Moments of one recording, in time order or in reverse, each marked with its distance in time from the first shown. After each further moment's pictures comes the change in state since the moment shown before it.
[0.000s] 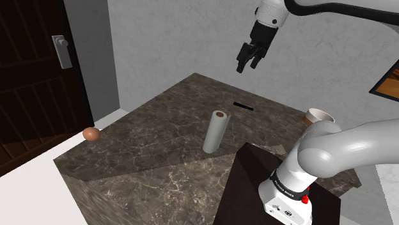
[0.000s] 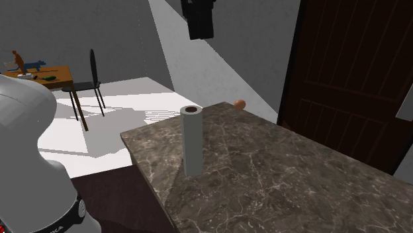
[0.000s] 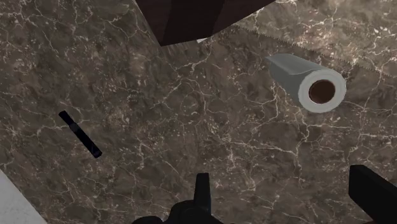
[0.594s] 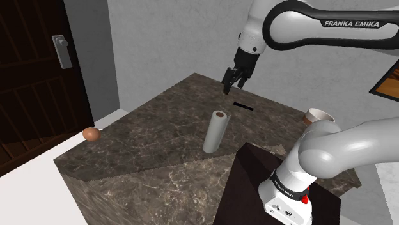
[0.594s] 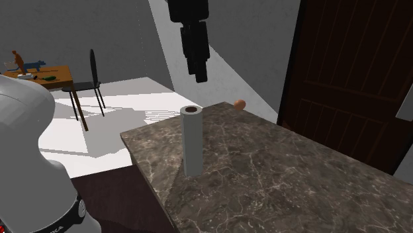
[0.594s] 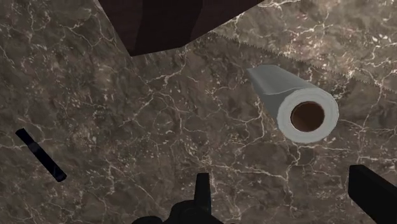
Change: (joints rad) arm 0.031 0.018 0.070 -0.184 0.050 0.165 0.087
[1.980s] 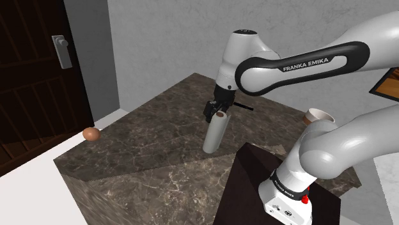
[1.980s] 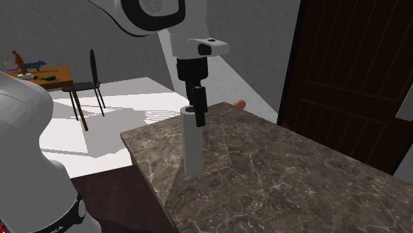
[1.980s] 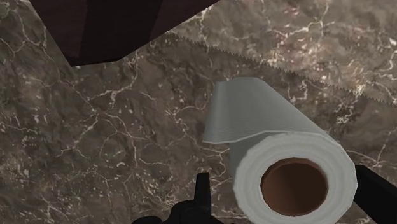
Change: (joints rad) arm 0.037 0.170 0.097 -0.200 0.057 0.335 0.105
